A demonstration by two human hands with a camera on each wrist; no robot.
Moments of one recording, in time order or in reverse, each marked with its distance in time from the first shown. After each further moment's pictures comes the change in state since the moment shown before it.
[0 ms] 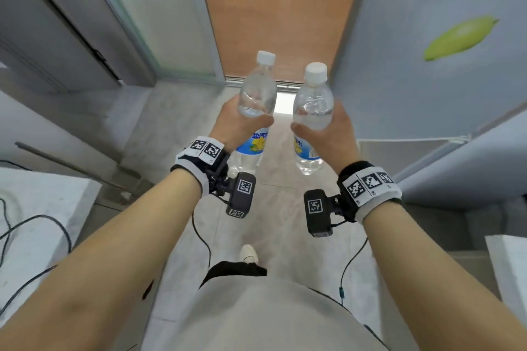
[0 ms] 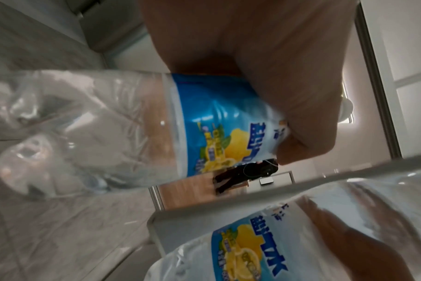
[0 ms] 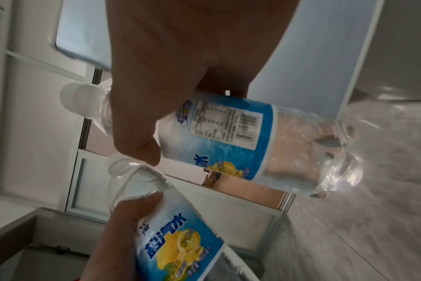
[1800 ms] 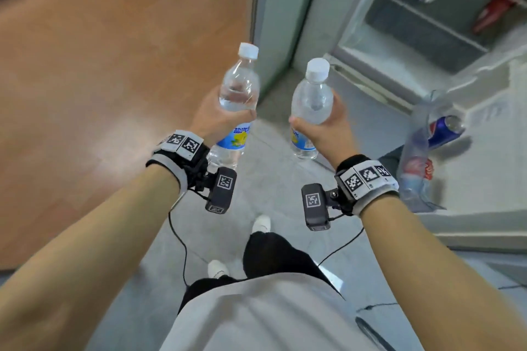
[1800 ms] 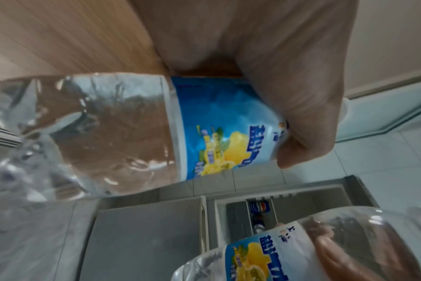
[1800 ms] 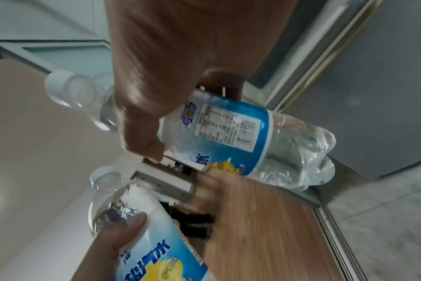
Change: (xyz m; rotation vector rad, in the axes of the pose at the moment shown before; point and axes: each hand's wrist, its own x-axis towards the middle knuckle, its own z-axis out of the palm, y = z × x) left_hand 0.769 0.184 0.102 0.091 -1.091 0.208; right_hand 0.606 -0.028 0.052 0.010 1.054 0.424
